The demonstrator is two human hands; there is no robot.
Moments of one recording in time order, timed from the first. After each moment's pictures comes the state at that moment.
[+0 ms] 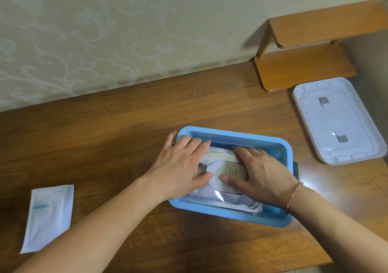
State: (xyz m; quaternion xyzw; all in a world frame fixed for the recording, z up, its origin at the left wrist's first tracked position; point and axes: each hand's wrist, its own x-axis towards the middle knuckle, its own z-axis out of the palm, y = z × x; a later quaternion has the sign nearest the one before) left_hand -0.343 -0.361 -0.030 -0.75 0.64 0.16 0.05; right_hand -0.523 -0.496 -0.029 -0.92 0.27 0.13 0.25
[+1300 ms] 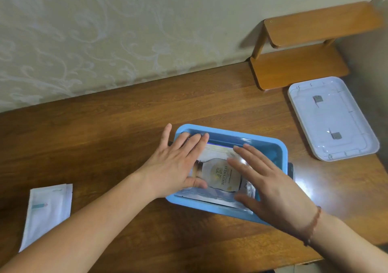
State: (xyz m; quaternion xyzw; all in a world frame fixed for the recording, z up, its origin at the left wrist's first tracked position) left_hand -0.338 -0.356 -0.011 -0.70 0.68 0.17 0.14; right_hand -0.565 -0.472 -0.008 -0.95 0.20 0.05 0.24
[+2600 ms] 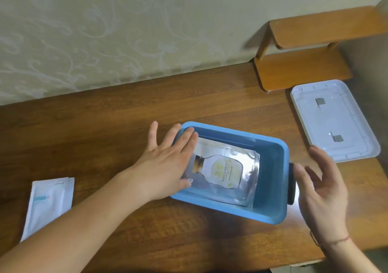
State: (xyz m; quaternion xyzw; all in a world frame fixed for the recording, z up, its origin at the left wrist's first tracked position) left_hand -0.344 -0.346 0.023 -0.75 0.60 0.21 0.18; right_hand -0.611 -0.483 -0.038 -0.68 0.49 -0.32 0.44
